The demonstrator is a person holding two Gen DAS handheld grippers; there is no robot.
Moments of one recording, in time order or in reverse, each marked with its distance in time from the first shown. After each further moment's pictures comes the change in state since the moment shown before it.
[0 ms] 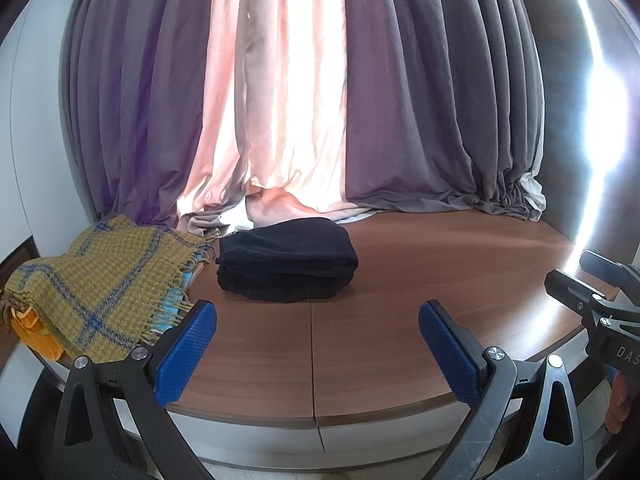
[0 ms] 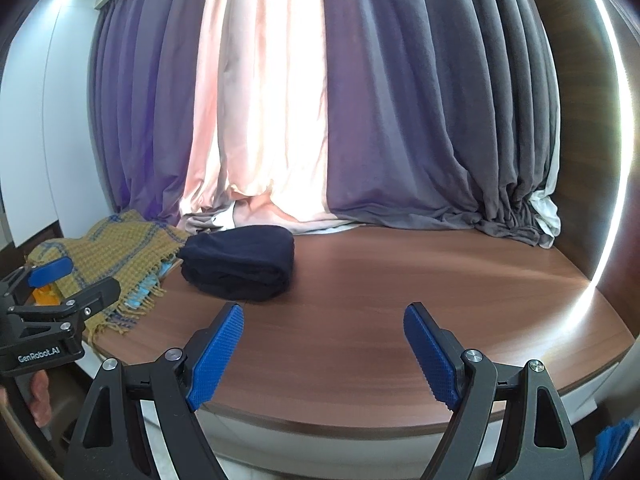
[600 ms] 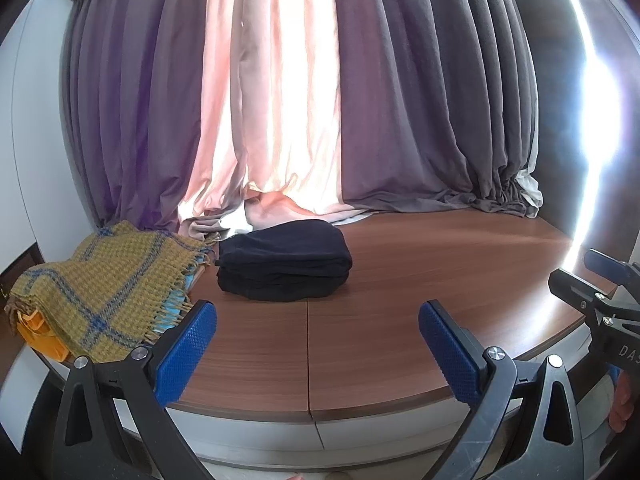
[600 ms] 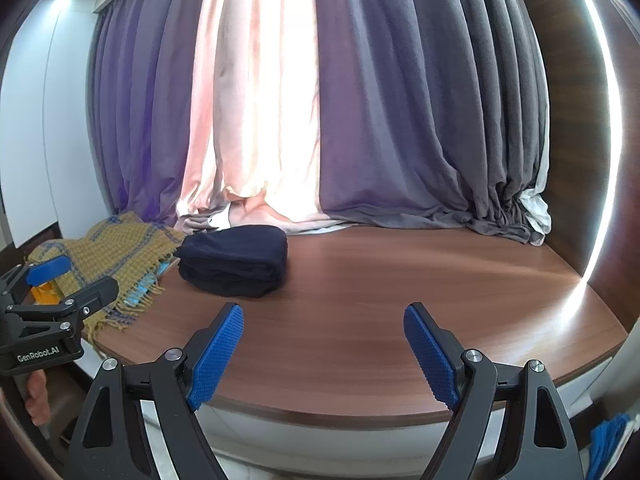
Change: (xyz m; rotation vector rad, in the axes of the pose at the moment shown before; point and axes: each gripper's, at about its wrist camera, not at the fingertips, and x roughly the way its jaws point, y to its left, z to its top) left arm -0.013 -0.016 -0.001 0.024 -0.013 0.012; right arm -0.022 -0.007 -0.008 0.008 -0.009 -0.019
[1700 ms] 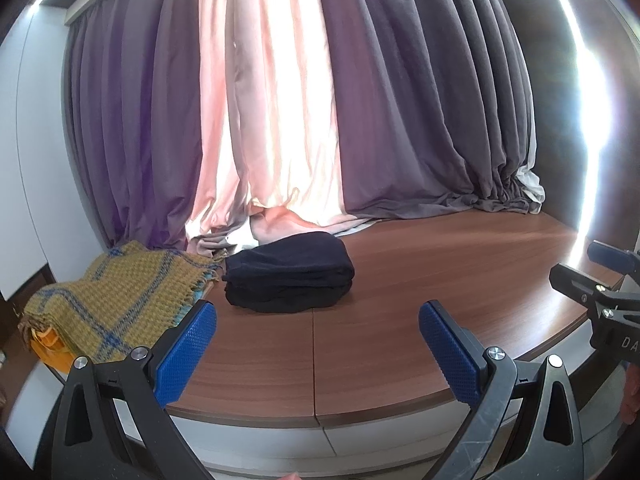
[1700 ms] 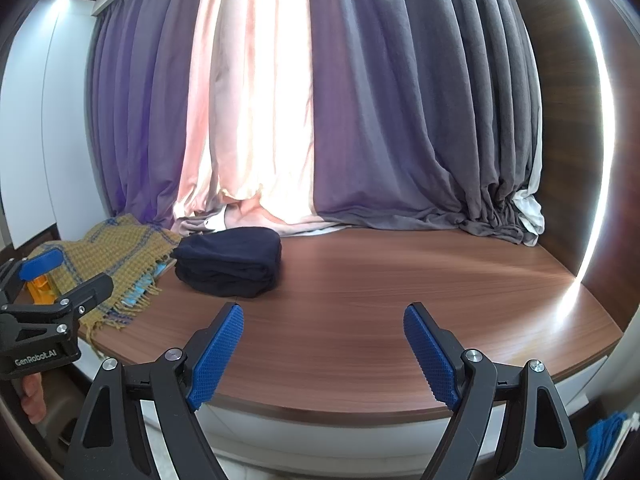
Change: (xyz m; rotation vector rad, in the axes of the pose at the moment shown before) left arm -0.018 -0.025 0.002 0.060 -0.043 0.045; right arm -0.005 -0.002 0.000 0.006 -0.007 -0.017
